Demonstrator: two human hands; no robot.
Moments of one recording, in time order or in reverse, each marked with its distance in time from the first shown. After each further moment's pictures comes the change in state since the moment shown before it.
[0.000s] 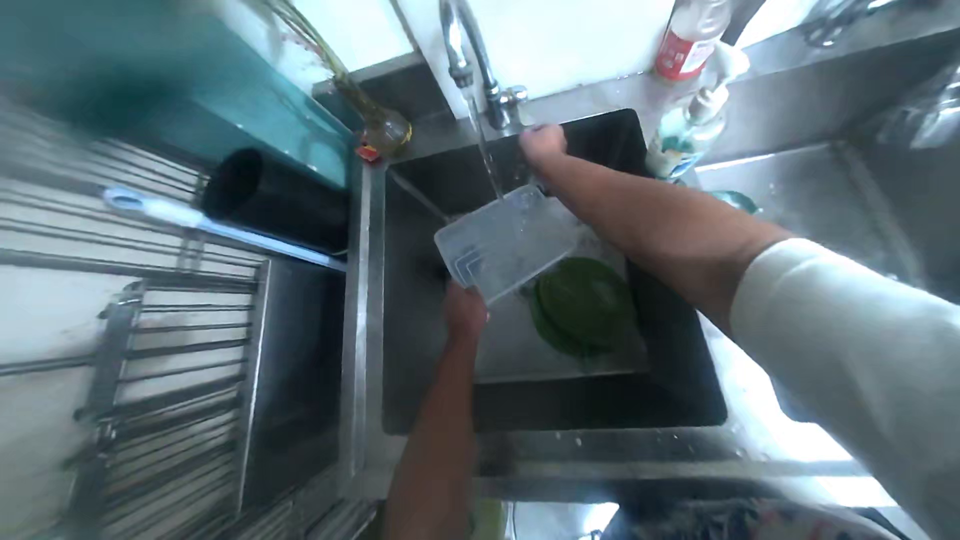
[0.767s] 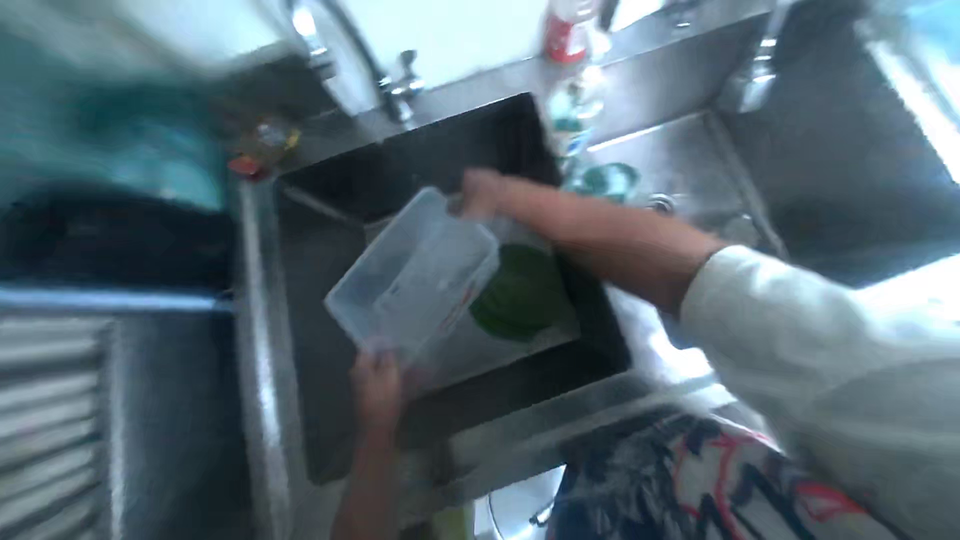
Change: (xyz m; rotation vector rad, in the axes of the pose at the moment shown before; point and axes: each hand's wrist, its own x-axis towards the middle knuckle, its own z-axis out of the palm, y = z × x) left_hand -0.080 -0.060 -0.010 -0.291 0.015 0.180; right_hand -0.068 0.058 -0.056 -0.592 -0.399 -0.254
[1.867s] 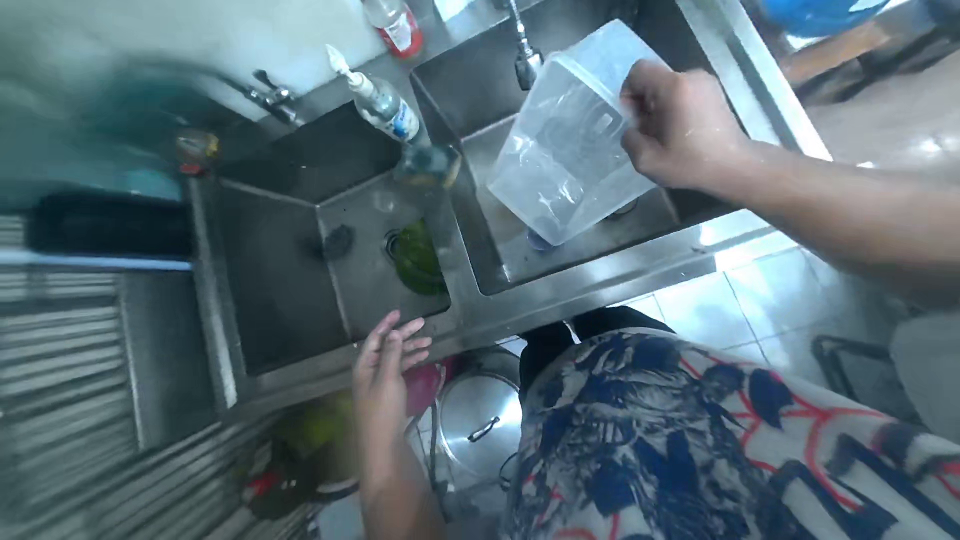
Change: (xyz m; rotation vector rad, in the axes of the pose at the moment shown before) left_hand -0.285 0.105 0.169 -0.258 -0.049 0.226; right_hand -0.389 0.302 -0.198 -0.126 0.623 -0.284
